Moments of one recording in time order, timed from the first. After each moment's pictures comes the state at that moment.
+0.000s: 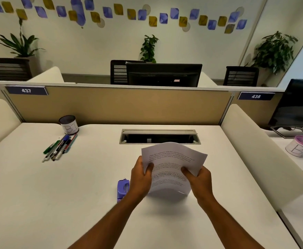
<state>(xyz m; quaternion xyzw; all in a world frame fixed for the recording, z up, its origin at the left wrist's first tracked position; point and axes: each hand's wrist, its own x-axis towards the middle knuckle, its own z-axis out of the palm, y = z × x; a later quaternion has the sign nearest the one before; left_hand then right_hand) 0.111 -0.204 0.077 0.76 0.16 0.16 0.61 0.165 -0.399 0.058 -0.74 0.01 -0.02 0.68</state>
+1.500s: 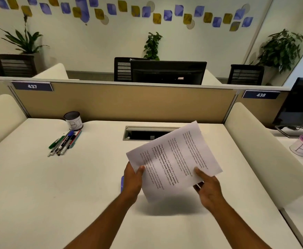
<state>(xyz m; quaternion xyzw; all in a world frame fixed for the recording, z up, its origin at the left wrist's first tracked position) 0.090 -0.176 0.054 0.64 0.23 0.14 0.72 0.159 -0.421 0.043 -0.49 0.17 0.11 0.85</state>
